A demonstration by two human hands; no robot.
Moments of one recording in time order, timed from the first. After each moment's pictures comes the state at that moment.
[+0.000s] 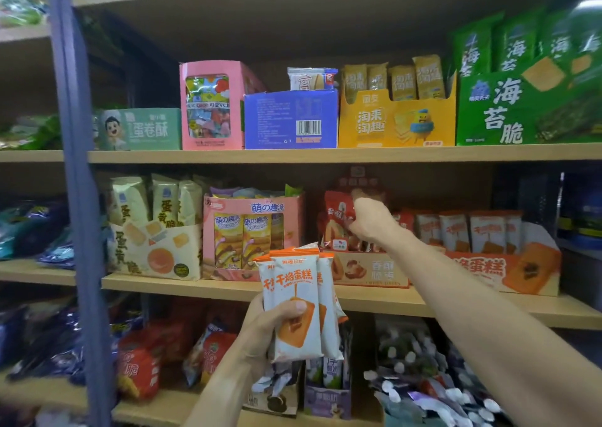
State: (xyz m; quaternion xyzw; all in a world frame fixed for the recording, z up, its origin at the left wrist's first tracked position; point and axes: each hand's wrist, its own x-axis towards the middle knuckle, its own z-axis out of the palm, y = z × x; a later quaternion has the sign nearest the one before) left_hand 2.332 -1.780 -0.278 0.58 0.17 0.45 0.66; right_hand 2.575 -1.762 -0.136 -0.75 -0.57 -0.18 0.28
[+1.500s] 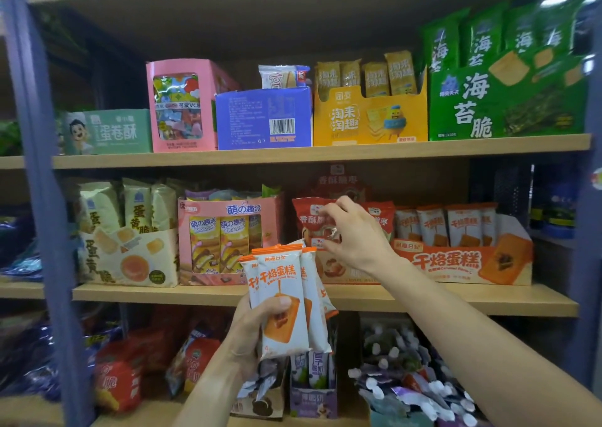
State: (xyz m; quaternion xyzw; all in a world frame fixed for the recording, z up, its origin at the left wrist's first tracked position) left_hand 2.353 -1.776 -0.277 0.57 0.15 0.44 0.68; right_hand 2.573 -1.802 -0.174 -0.63 -0.65 -0.30 0.31
